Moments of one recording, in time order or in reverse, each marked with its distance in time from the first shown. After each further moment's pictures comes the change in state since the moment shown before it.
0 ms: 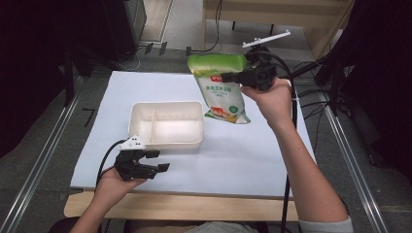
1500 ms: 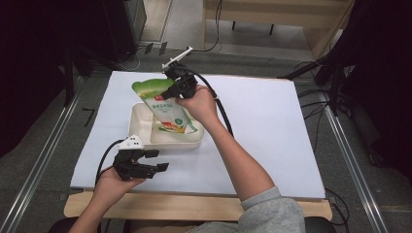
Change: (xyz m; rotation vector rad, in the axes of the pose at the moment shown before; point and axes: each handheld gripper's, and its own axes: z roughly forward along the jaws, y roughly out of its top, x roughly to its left) left arm 0.001 0.000 -0.003 -0.007 -0.010 -0.004; right arm 0.058 0.012 0.191 0.252 0.073 -0.078
